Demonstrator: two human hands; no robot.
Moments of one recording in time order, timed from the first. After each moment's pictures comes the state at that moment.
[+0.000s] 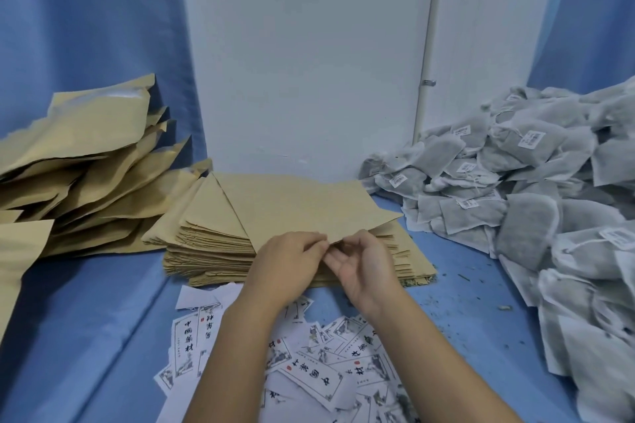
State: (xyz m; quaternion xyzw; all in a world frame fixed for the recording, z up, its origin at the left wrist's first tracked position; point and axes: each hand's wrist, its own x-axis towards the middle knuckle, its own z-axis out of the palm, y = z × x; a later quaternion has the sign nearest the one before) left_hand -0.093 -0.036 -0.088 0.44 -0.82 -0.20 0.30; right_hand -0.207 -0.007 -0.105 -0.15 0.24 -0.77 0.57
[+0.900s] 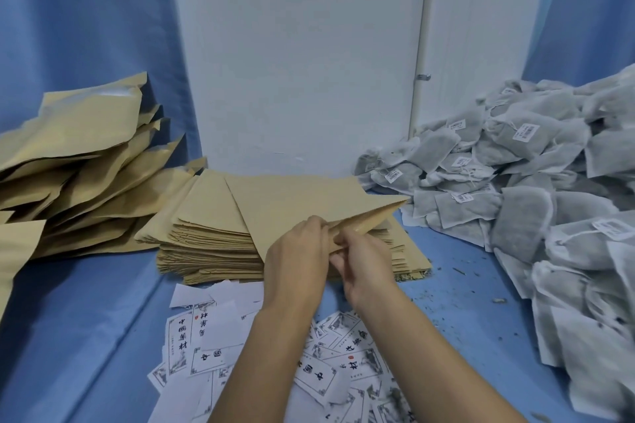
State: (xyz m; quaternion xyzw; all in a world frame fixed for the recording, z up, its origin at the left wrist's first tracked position) left_hand -0.121 -0.017 -0.096 0.47 -0.80 0.00 0.38; right_hand -0.204 0.001 -0.099 -0.15 0.41 -0.77 0.46
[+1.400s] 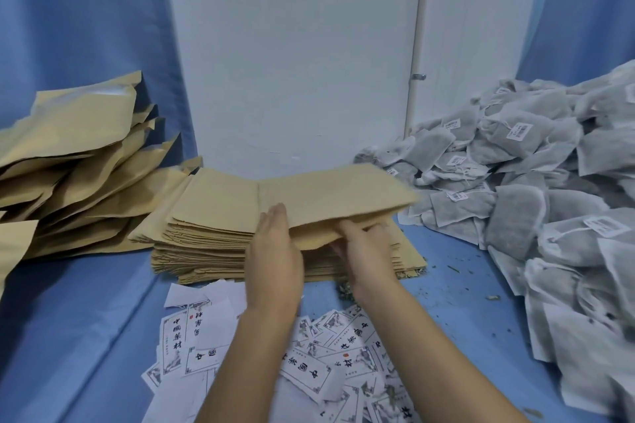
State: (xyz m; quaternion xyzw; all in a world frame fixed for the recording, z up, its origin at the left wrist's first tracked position) left_hand -0.111 -0.024 -0.103 0.48 -0.73 -0.09 0.47; right_hand -0.209 0.003 -0.095 -0.25 0.46 -0.77 0.37
